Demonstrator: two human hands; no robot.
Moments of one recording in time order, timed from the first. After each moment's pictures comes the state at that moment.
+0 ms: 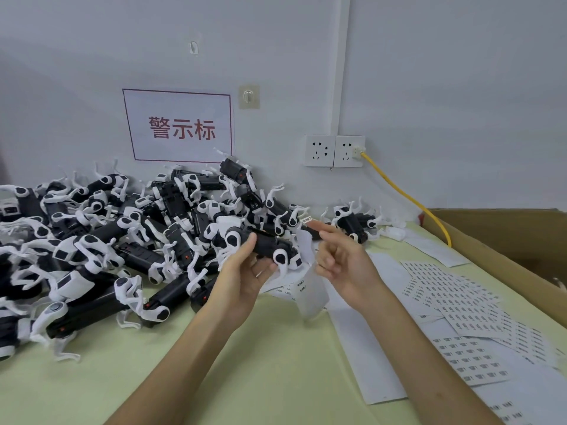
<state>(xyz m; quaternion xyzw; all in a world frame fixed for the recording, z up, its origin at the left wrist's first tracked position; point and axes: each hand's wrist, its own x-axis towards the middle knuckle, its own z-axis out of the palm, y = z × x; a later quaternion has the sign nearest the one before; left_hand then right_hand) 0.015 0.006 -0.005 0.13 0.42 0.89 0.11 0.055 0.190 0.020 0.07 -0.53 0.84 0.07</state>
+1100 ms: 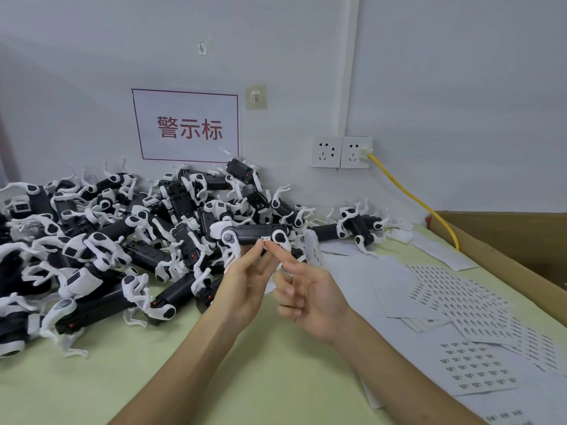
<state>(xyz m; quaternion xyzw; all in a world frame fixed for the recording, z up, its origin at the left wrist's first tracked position) 0.012 0.003 -0.012 0.17 0.38 0.90 0.15 0.066 0.135 -0.004 0.13 -0.48 0.86 -0.14</state>
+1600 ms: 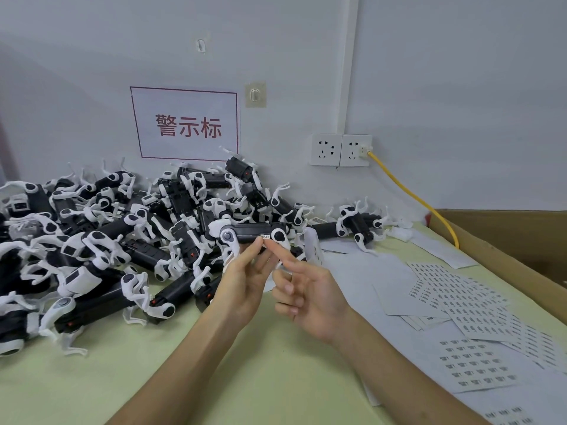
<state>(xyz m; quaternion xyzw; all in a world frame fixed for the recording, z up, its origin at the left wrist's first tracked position) 0.010 0.003 -0.013 0.14 0.39 0.90 0.13 0.068 0.134 -0.003 0.12 -0.47 0.86 -0.14</state>
